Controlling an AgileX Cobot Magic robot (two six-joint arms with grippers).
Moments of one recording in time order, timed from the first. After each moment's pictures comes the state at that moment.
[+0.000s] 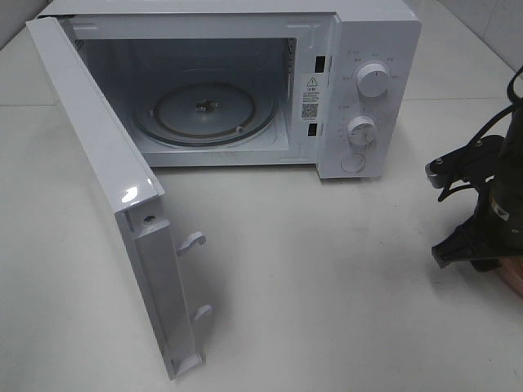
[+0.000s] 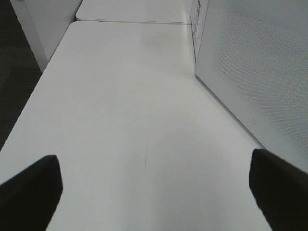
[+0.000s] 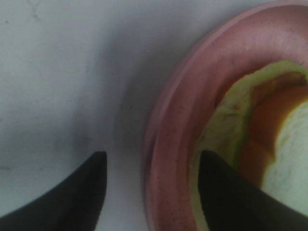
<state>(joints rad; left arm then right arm) 0.02 0.00 -0.50 0.00 1.04 -0.03 0.30 1.69 -0.69 -0.79 0.53 0.73</state>
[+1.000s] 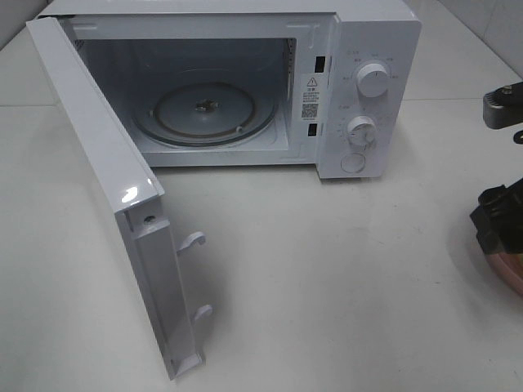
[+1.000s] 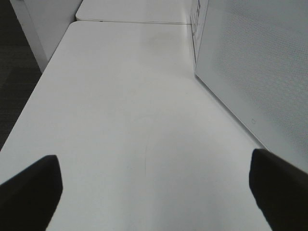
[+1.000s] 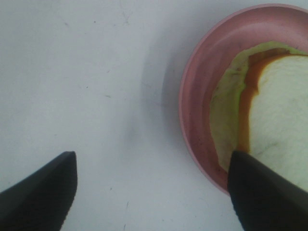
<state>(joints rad) 0.02 0.00 -0.50 0.00 1.04 -0.03 0.30 1.20 -0.69 -0.27 0.75 0.24</state>
